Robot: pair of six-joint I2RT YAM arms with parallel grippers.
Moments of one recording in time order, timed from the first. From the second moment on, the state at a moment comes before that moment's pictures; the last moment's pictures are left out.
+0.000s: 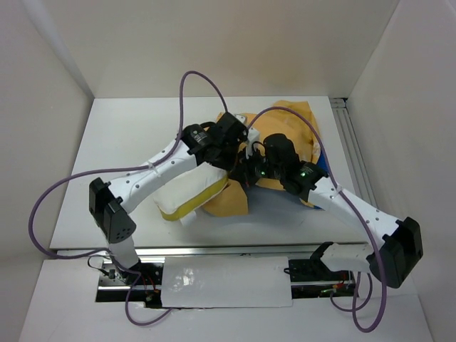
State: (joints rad) left arm -0.82 1.77 1.84 -1.01 -0.23 -0.46; right arm 0.70 1.22 1.03 -0.25 -0.37 0.18
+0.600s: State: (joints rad) left arm -0.79 1.32 1.22 -0.73 -0.22 -0.51; right arm 0.78 1.02 1.02 -0.56 -0.13 0.17
